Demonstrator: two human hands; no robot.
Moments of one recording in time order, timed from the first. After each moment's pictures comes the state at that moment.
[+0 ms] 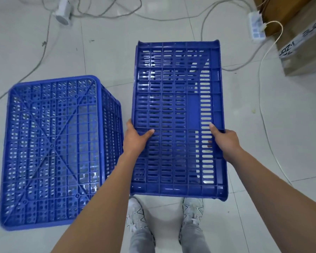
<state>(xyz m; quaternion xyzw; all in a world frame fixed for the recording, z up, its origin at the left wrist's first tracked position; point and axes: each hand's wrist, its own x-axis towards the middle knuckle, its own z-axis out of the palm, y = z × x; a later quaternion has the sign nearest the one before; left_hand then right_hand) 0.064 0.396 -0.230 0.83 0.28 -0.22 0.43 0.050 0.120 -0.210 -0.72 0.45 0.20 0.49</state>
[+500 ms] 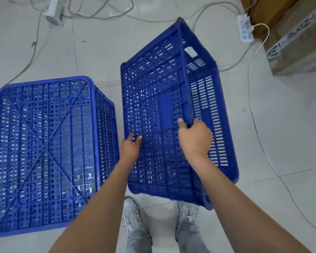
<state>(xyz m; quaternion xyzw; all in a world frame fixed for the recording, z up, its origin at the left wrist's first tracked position) 0.043 0.401 -0.249 0.79 0.32 -0.31 0.42 0.052 0.216 -0.169 -0.90 0.34 0.07 0.27</state>
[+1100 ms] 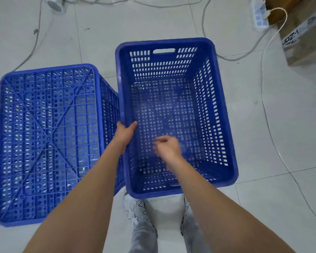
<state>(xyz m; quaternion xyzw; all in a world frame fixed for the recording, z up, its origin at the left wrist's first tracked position) 0.068 0.447 -0.272 0.73 0.37 -0.31 0.49 0.013 0.296 -0.237 -0.65 0.39 0.32 0.57</state>
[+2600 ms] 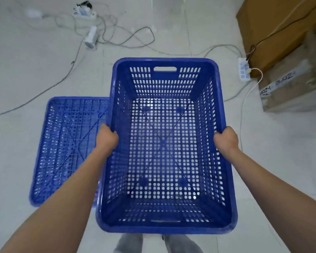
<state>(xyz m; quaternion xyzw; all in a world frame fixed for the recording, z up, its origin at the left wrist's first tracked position) 0.091 0.477 -0.040 0.84 0.36 -0.18 0.37 0.105 0.095 -0.028 -0.88 0.31 0.16 0.32</state>
